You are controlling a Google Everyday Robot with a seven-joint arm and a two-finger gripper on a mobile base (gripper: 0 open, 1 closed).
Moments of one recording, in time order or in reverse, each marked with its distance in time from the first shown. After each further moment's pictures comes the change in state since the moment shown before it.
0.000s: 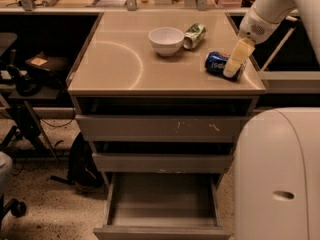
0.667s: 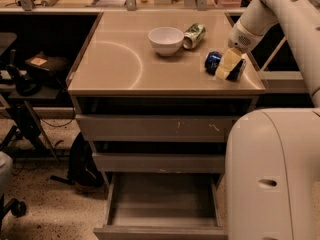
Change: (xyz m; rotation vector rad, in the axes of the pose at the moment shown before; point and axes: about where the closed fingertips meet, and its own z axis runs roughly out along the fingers) arm -0.009 -0.007 0.051 -0.051 -0.025 -0.002
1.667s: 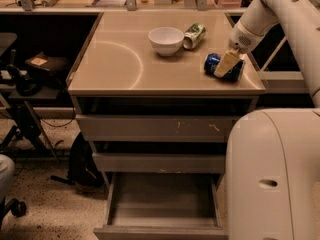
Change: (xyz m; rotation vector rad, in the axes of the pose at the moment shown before) arm 0.000 0.000 0.000 0.000 0.000 0.000
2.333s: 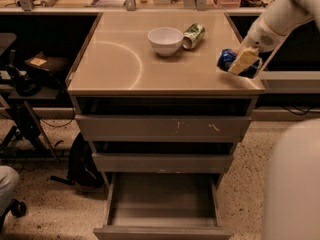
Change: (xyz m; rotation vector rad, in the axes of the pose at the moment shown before) arm 0.021 0.004 -0.039 0.090 -0.074 -0.051
